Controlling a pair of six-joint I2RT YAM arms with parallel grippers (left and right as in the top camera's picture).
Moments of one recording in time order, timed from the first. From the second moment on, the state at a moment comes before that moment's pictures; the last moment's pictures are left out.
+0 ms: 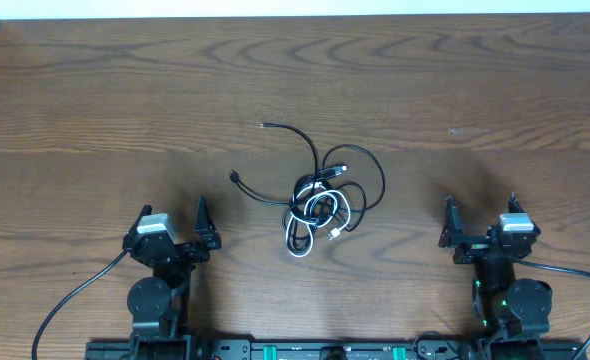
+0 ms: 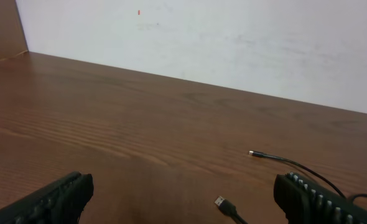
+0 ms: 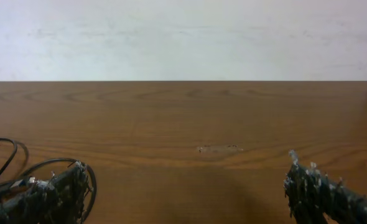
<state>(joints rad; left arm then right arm) 0.01 0.01 0.02 -0.12 -0.05 -0.17 0.08 0.01 0.01 -0.07 0.05 0.04</state>
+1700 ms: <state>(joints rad) 0.01 0.25 0.05 -0.15 -0.03 -0.17 0.08 0.01 0.01 -0.07 0.05 0.04</state>
